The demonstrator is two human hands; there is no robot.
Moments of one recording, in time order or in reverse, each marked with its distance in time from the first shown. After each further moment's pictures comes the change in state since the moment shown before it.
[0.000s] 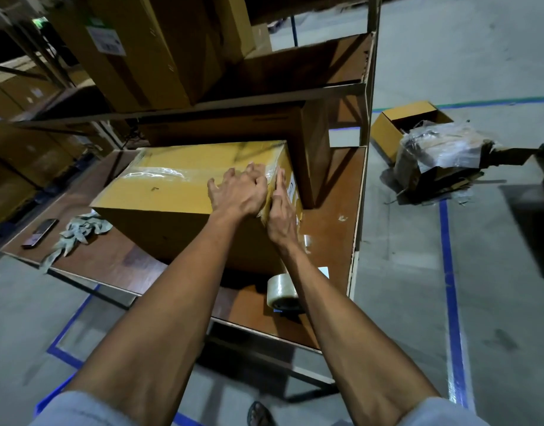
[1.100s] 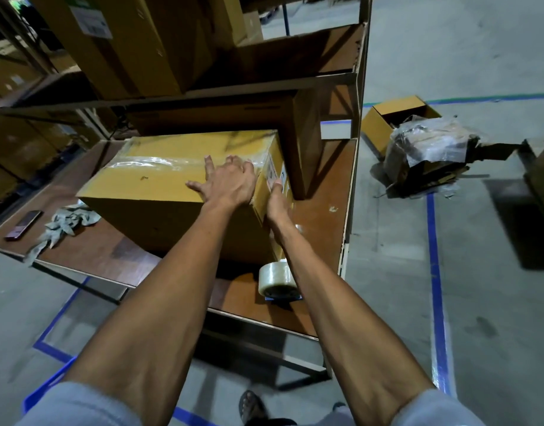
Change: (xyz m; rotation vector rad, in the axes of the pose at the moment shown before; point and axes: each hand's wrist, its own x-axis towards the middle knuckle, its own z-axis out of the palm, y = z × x) left_hand -0.008 0.006 0.002 -0.146 0.077 -0.154; right_hand 0.010 0.001 -0.004 0.109 0.008 0.575
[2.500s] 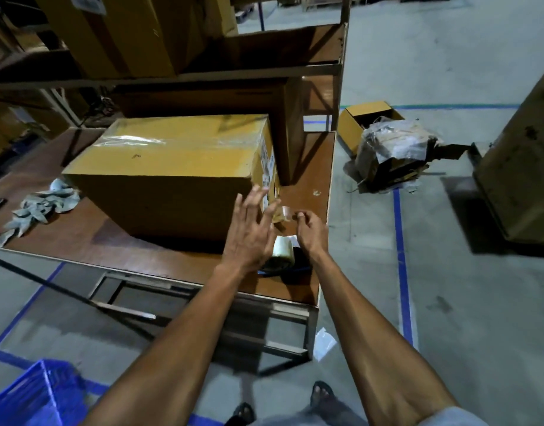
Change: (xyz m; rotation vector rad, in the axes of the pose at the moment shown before) left_hand -0.135 -0.053 0.100 0.003 0.336 0.733; right_hand -0.061 0.103 -0.083 -0.308 0.235 -0.123
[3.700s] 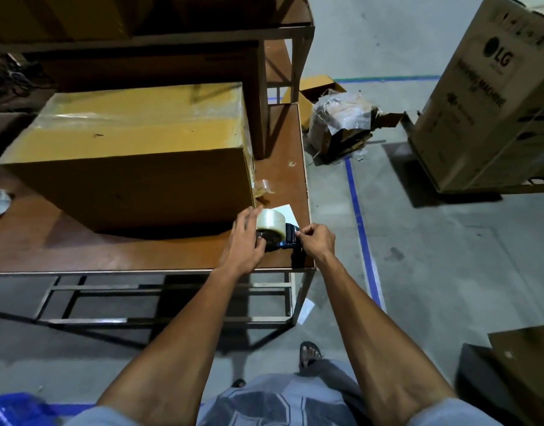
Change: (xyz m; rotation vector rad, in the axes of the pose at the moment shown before) left_hand -0.072 -0.026 0.047 -0.515 -0.404 -0.221; right_hand -0.068 0.070 0.010 -0.203 0.199 0.282
